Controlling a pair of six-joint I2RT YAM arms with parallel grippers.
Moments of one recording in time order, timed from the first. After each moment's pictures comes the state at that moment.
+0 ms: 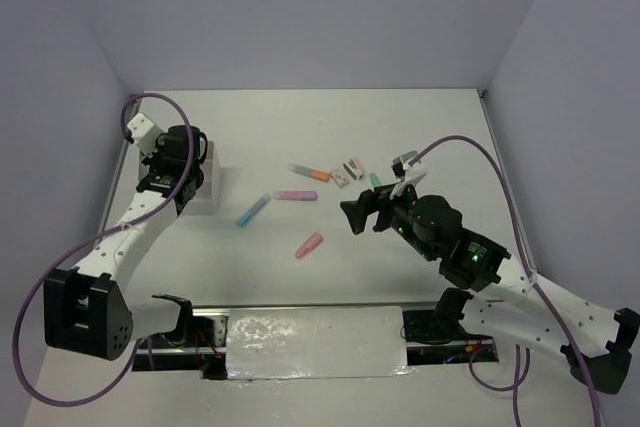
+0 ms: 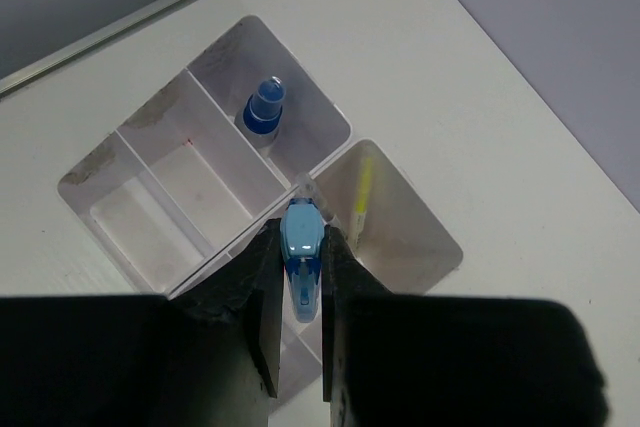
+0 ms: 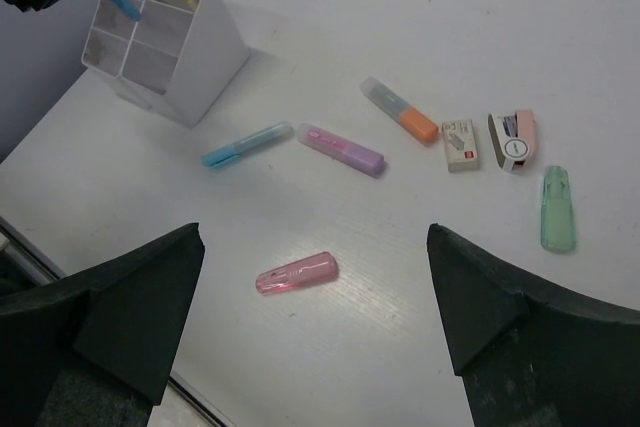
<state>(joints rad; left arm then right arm) -0.17 1.22 0.92 -0.26 -0.80 -0.78 0.94 0.70 0.72 -0.21 0.35 0.33</state>
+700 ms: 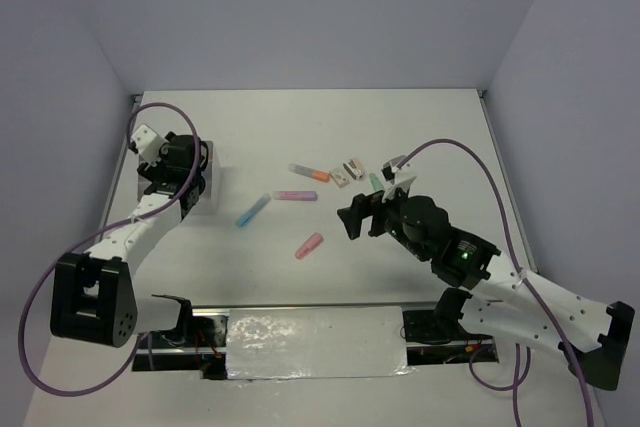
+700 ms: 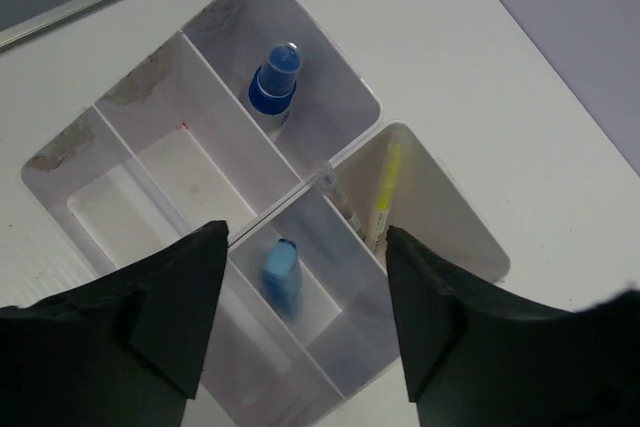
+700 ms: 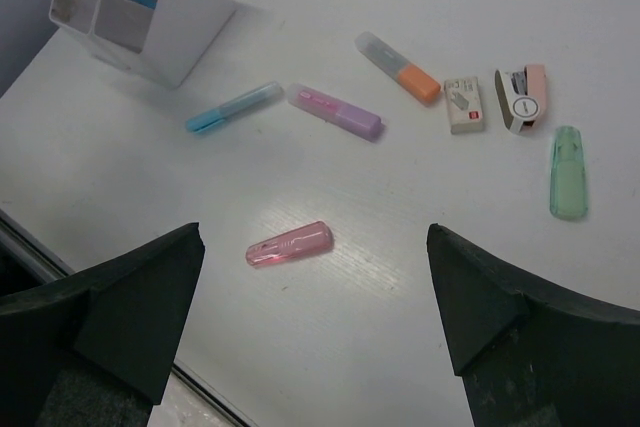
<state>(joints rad) -0.13 1.30 0.80 -0.07 -0.76 -0.80 0.94 0.73 0.69 -0.24 0.33 0.36</state>
